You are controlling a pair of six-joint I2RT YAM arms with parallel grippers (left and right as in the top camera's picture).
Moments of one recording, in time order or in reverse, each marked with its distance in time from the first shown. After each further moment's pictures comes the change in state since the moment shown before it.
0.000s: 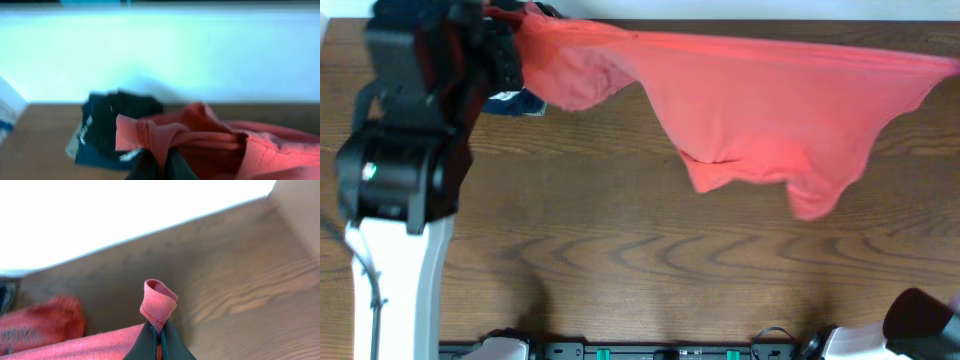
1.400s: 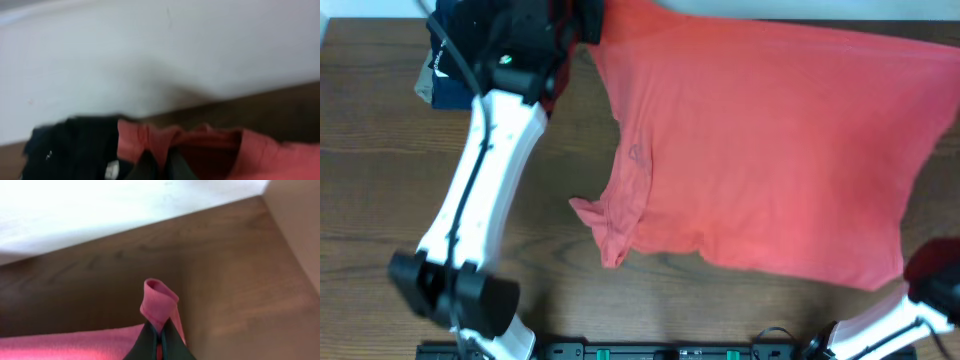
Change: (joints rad) left arm -0.140 0.451 0.005 0.389 -0.028 0.110; right arm -0.026 0.327 0.095 0.138 0.014 -0.116
